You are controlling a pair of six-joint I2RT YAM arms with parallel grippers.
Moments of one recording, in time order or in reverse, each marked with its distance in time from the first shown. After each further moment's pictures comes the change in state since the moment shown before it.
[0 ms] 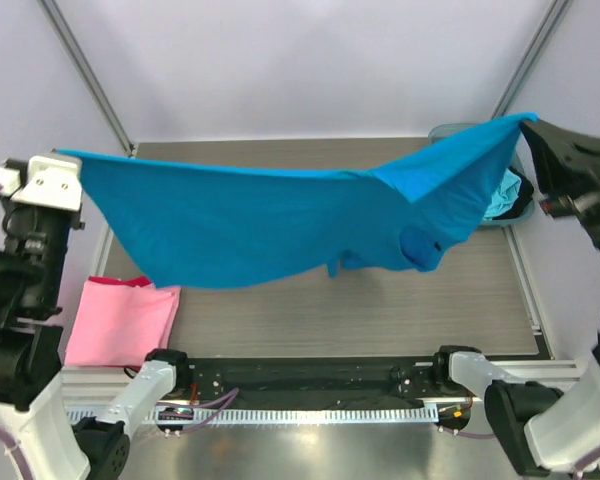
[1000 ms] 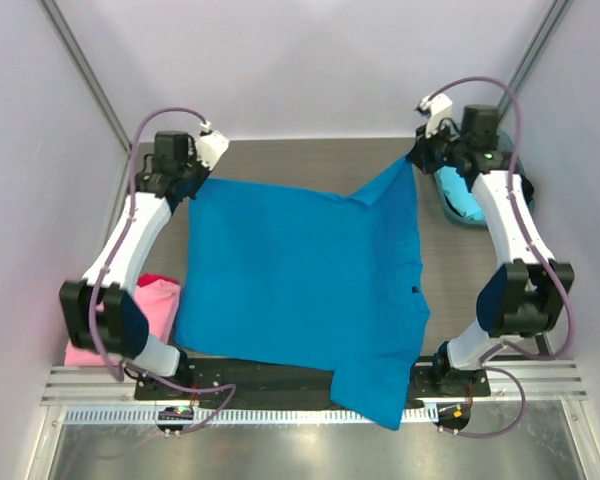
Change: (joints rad) left arm 0.000 0.595 -0.468 0.181 0.061 0.016; right arm 0.021 0.458 -0.826 0.350 0.024 -0.142
